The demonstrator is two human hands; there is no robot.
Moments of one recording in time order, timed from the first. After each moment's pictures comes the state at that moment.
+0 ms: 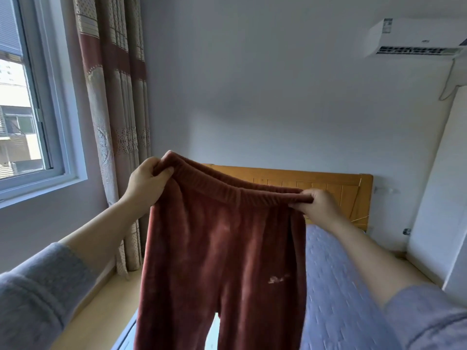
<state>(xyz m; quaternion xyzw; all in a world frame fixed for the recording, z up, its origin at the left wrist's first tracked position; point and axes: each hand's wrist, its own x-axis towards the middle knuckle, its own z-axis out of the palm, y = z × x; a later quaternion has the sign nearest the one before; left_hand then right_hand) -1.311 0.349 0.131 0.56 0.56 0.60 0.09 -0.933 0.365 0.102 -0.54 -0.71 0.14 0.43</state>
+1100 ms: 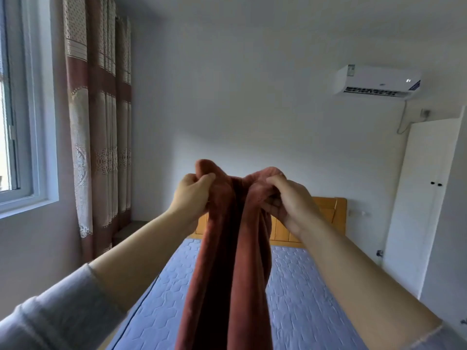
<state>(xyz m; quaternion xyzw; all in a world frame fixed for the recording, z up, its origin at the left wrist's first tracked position) -1.189 0.300 0.182 0.47 0.42 0.66 0.40 -1.008 0.281 0.193 -0.34 -0.51 0.48 0.63</state>
